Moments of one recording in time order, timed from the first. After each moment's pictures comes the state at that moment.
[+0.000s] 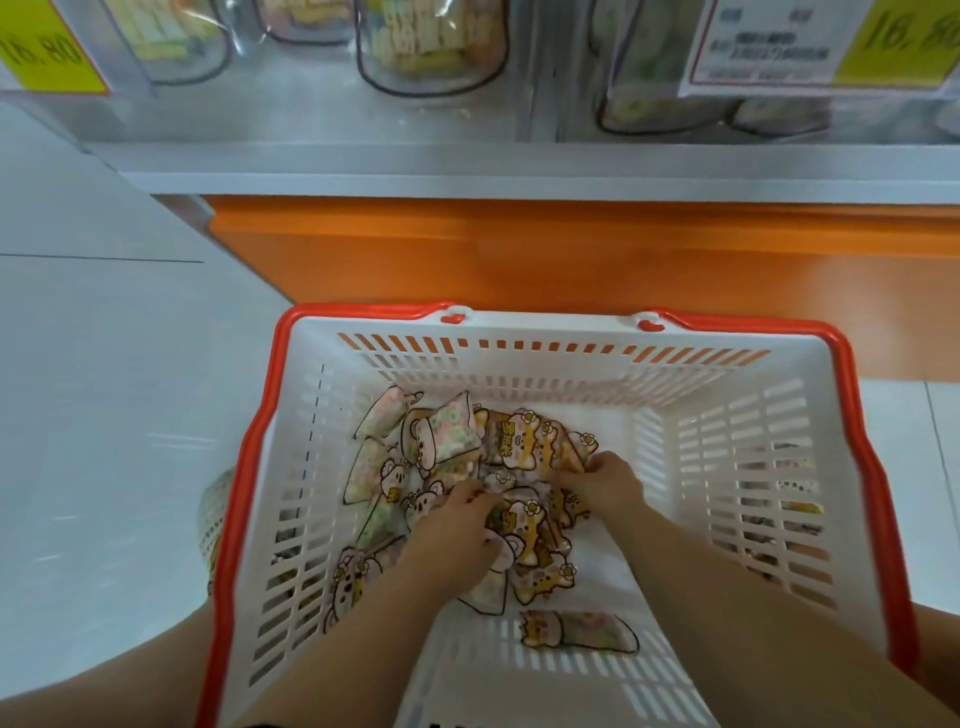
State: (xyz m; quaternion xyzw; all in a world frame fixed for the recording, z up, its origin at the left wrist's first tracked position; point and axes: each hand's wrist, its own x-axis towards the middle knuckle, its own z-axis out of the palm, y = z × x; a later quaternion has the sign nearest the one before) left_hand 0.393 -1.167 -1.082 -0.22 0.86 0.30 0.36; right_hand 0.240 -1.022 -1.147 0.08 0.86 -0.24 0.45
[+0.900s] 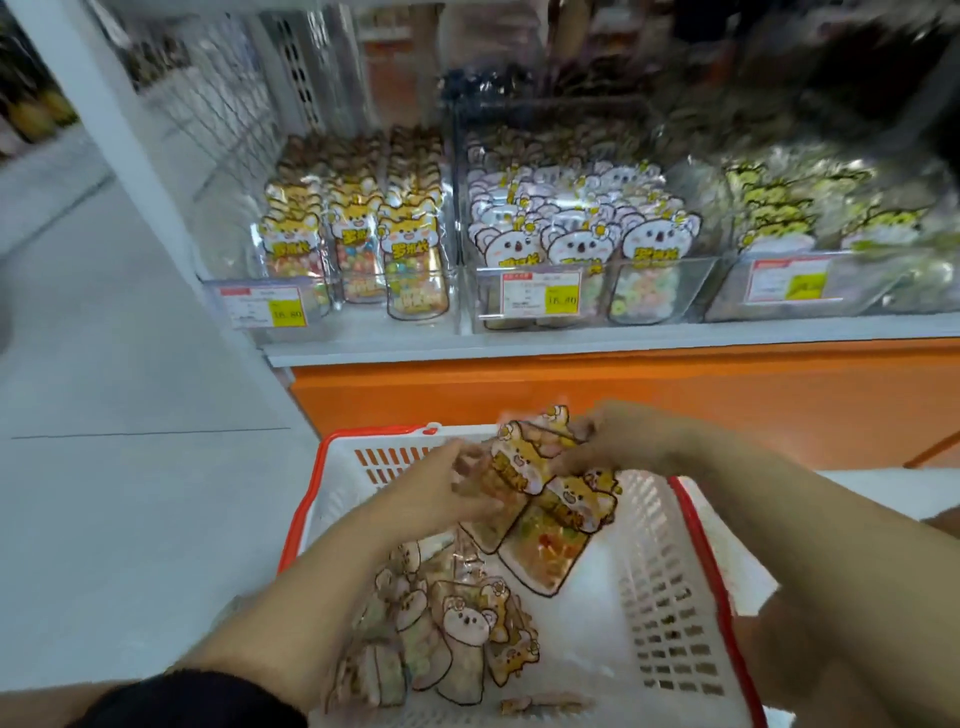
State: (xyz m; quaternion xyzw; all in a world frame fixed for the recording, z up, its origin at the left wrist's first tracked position) left_hand 0.343 -1.187 -0.867 -0.18 0.87 0.42 0.16; right_hand 0.179 -0.995 -0.828 -0.30 0.83 -0.23 0.40
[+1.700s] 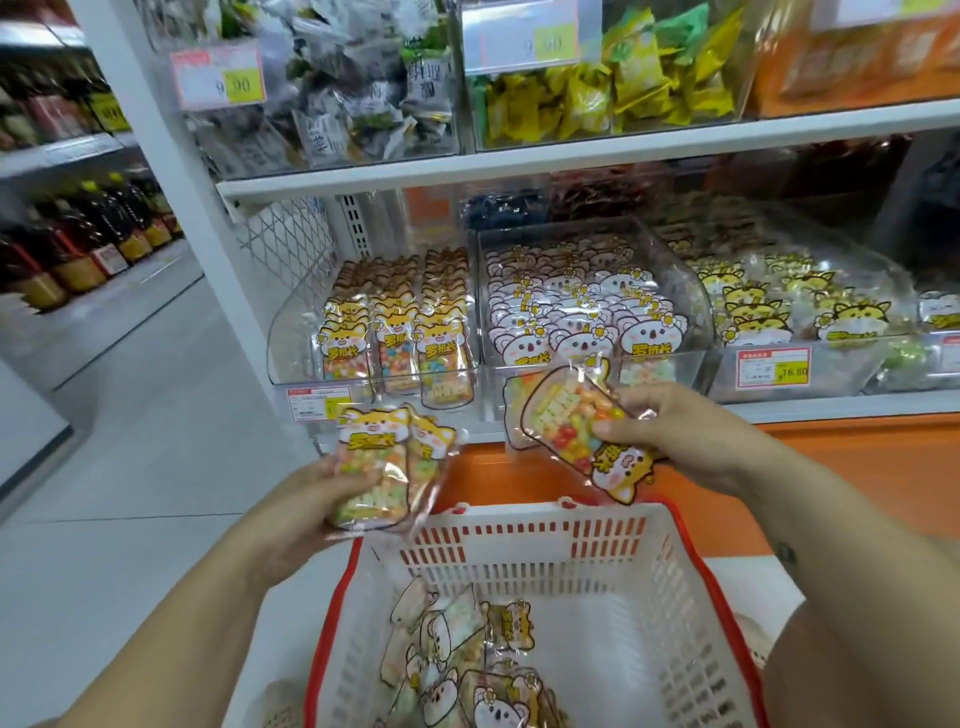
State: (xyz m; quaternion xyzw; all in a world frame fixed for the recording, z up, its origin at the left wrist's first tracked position) left_hand 0.395 -1.269 -0.772 -0.29 0.62 0.72 -0.04; right_hand 0.167 -0.984 -0.747 -0.27 0.70 -0.57 0.32
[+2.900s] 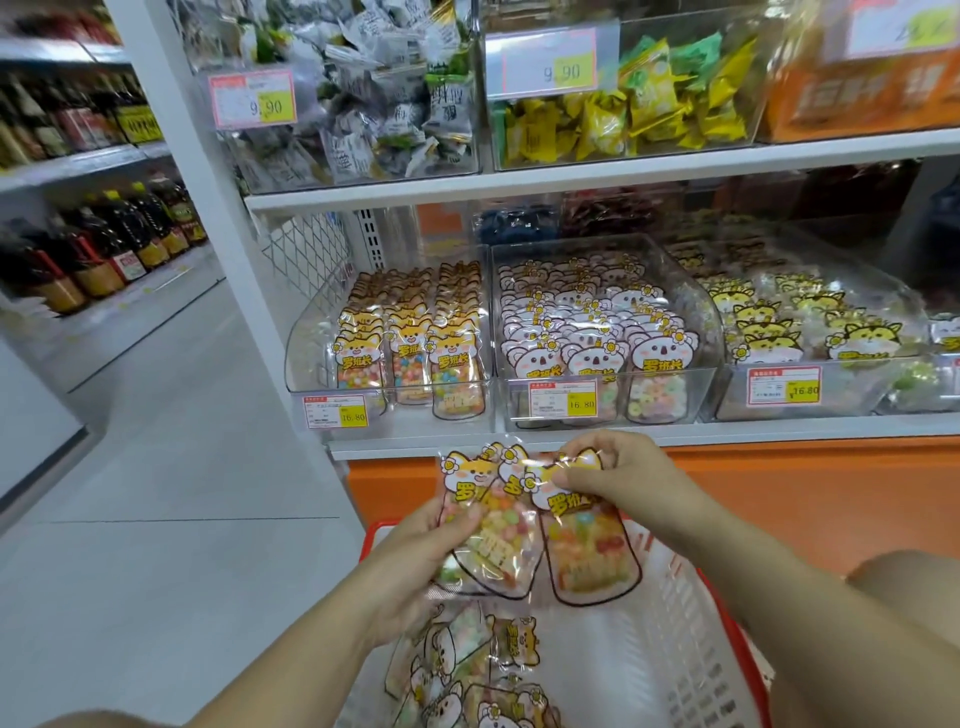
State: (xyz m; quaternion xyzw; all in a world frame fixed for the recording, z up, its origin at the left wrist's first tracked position) left_hand 0.380 -1.184 -0.785 -0.25 0.57 0.78 -0.01; right_hand 0.209 -1.013 -0.772 -0.24 0.74 -0.56 0.28
